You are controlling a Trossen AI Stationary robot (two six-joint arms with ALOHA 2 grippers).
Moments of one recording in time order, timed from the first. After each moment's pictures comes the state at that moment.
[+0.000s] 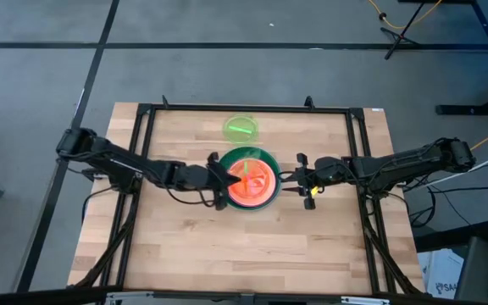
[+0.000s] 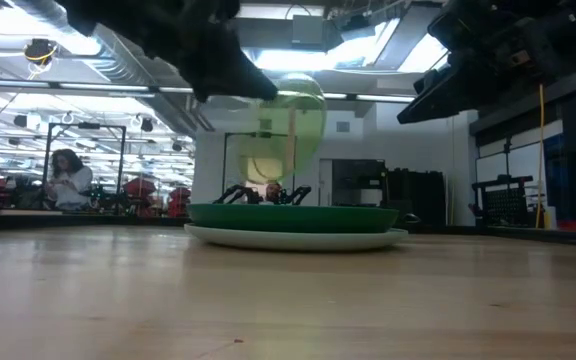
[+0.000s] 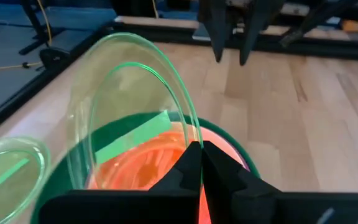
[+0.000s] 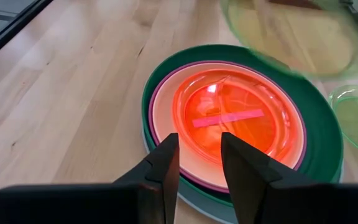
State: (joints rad) left arm -0.16 1.41 0.73 0.25 -0.39 -0.17; right arm 0.08 1.08 0.53 0.03 -0.01 -0.11
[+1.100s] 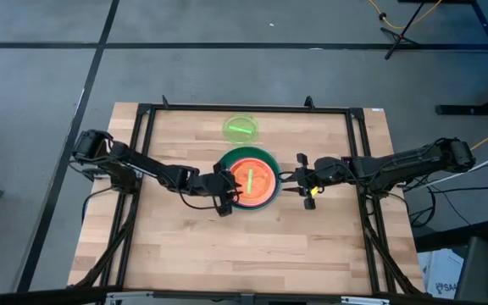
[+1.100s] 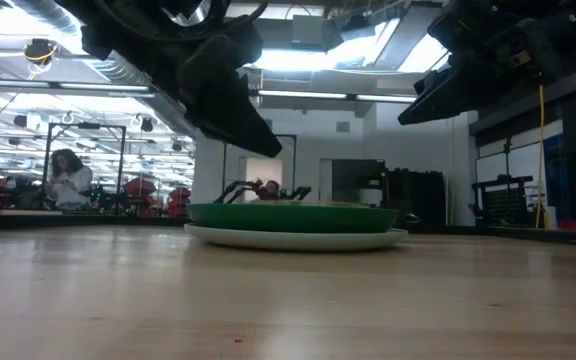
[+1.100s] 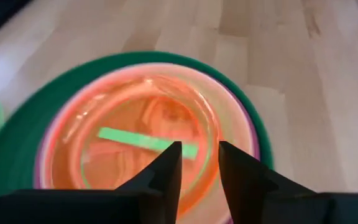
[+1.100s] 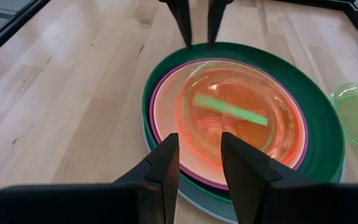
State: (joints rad) left arm -0.16 1.59 0.80 0.15 -0.32 -0.21; right arm 0.08 1.08 0.53 0.03 -0.01 -0.11
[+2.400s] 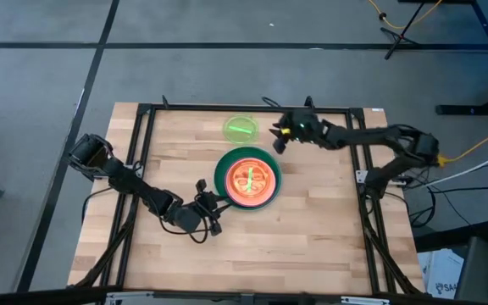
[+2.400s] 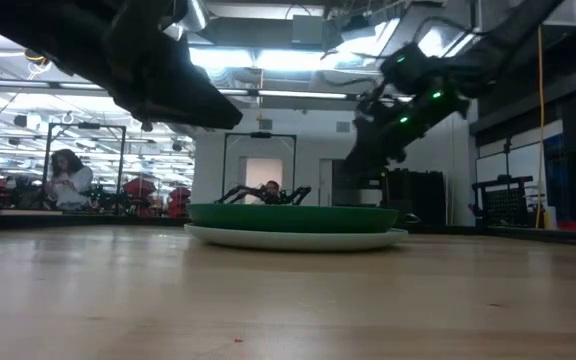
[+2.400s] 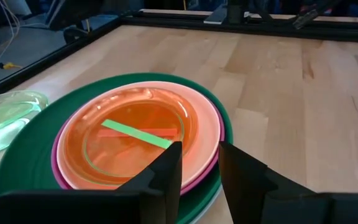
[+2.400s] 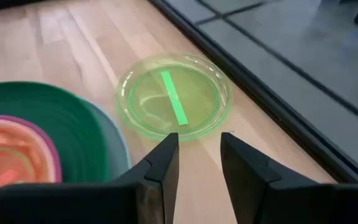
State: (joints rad) left arm -0.50 1.60 0.66 0.40 -0.85 -0.39; right arm -0.48 1.50 0.71 0.28 0.03 0.00
